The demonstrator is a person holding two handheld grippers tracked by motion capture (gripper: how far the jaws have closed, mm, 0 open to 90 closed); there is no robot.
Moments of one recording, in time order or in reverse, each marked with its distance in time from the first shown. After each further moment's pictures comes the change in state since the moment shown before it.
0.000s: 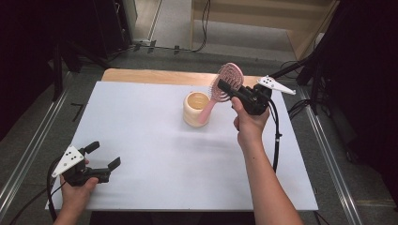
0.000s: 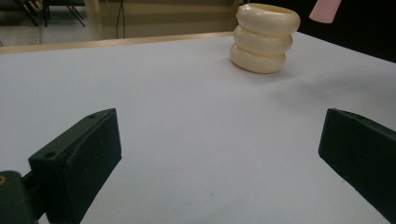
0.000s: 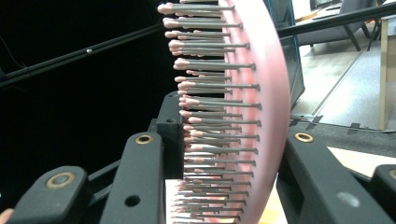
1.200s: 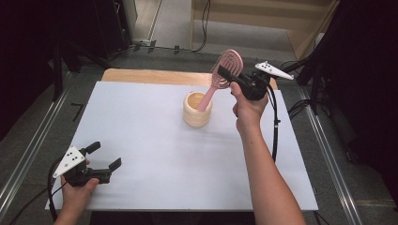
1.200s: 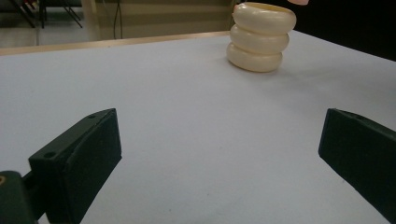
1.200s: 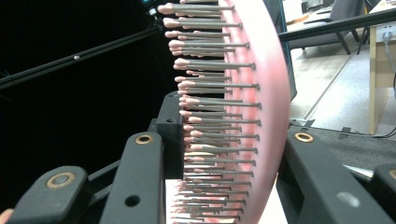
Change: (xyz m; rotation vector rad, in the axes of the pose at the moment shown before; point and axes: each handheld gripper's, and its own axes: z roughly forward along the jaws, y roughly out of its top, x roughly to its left) left arm -0.002 0.000 0.001 -0.001 -0.009 0.008; right arm -0.015 0.025 0.025 -0.008 -0.027 -0.006
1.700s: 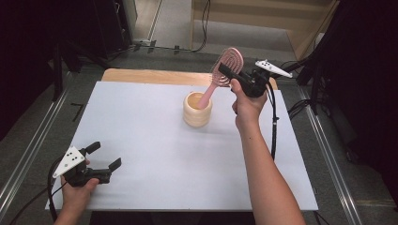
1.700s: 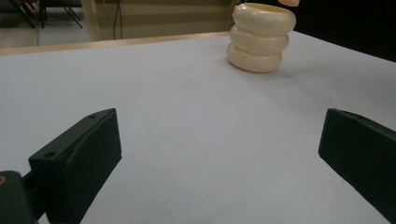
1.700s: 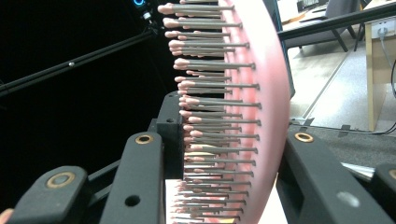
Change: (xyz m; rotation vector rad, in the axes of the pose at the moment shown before) left arm 0.000 0.000 0.000 -0.002 -0.001 -0.001; right arm -0.013 -0.001 0.009 -0.008 -0.009 0.032
